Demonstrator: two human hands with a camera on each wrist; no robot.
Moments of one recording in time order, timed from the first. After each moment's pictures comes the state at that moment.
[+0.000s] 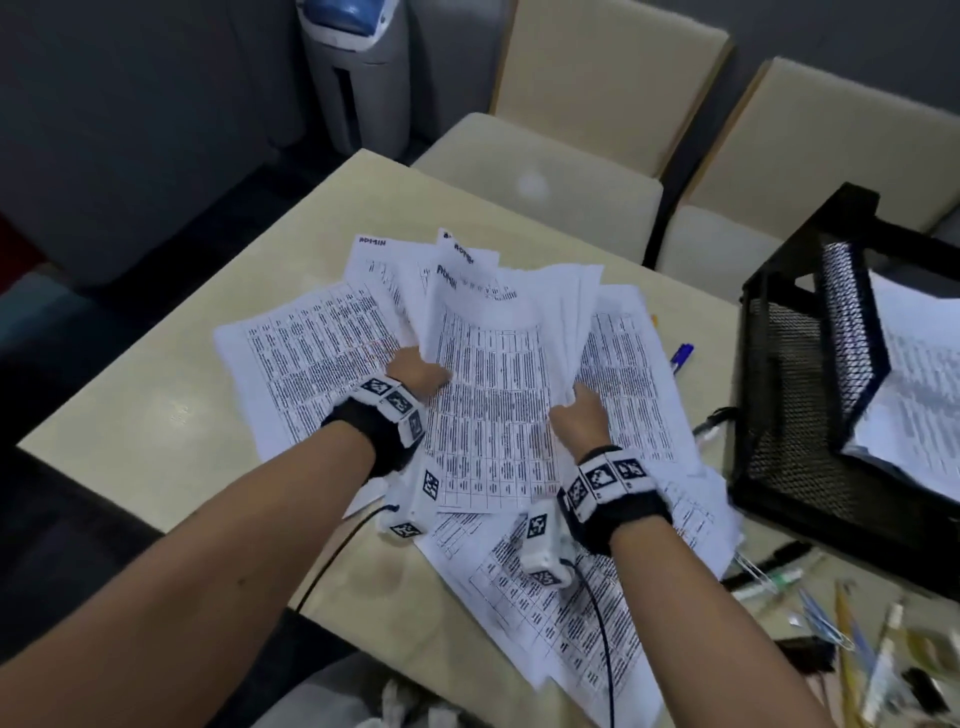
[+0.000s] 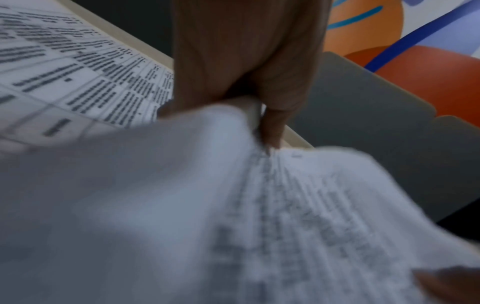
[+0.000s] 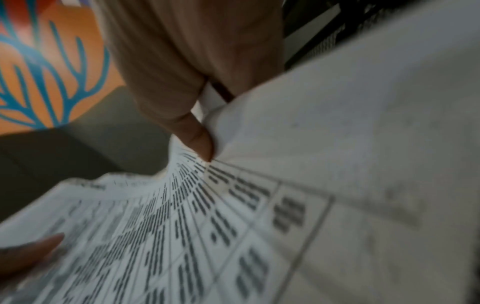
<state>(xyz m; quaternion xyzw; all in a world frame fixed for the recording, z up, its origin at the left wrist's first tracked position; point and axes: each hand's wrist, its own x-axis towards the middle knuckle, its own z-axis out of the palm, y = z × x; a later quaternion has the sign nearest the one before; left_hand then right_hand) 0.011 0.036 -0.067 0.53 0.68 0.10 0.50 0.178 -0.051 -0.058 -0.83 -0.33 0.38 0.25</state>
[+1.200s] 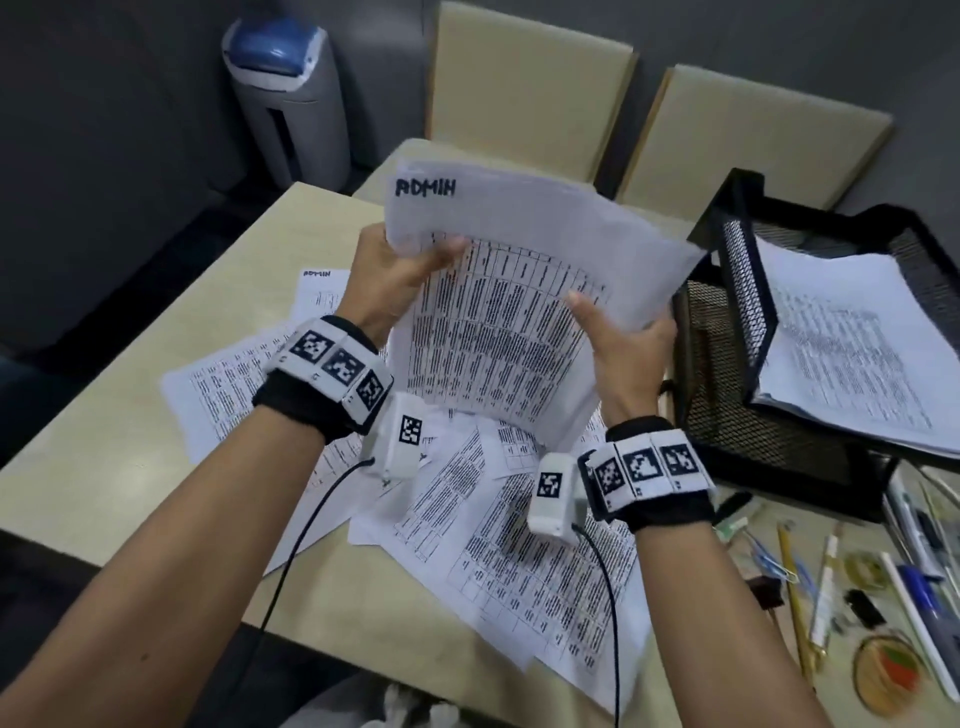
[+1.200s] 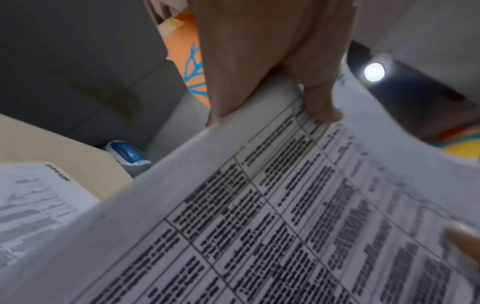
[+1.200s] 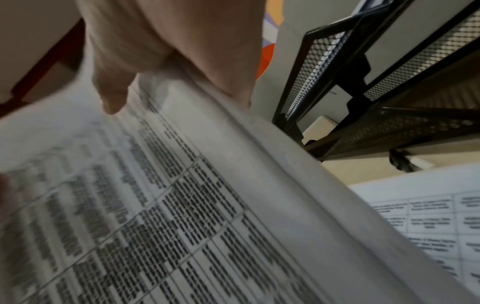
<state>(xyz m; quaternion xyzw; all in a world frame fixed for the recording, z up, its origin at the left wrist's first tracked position) 0.045 0.029 0.060 0.60 0.32 0.46 0.57 0.210 -0.084 0.046 -0.61 -0.30 0.22 0.70</state>
